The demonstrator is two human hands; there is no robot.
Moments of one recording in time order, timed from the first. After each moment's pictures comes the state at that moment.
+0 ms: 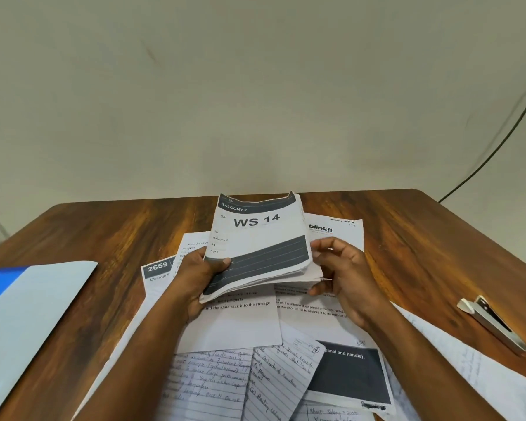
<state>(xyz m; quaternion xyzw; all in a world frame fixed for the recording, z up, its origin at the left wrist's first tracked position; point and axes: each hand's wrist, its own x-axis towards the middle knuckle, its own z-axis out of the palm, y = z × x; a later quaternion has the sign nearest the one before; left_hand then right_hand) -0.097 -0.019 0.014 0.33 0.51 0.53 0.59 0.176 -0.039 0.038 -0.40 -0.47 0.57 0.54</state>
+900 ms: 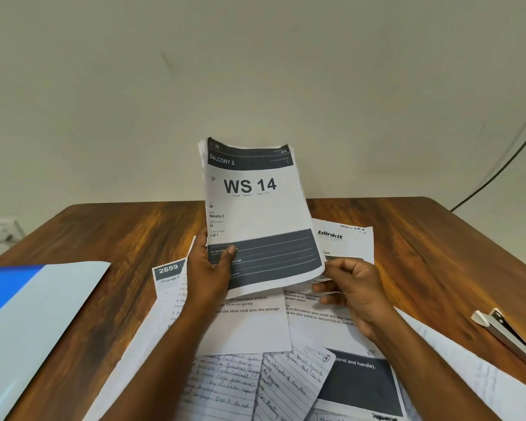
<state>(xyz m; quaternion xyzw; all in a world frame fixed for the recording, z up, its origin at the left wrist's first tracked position) -0.077 -0.027 0.021 0.45 0.56 0.64 0.27 0.175 -0.037 0.029 -0.47 -0.45 0.54 0.53</state>
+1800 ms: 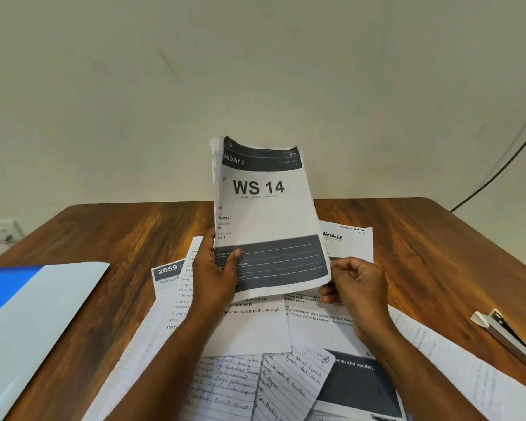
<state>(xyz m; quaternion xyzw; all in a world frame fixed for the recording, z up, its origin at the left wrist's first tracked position) -0.069 -0.027 0.014 0.48 0.57 0.62 0.24 0.167 -0.038 0.024 -0.56 -0.47 0.38 0.57</state>
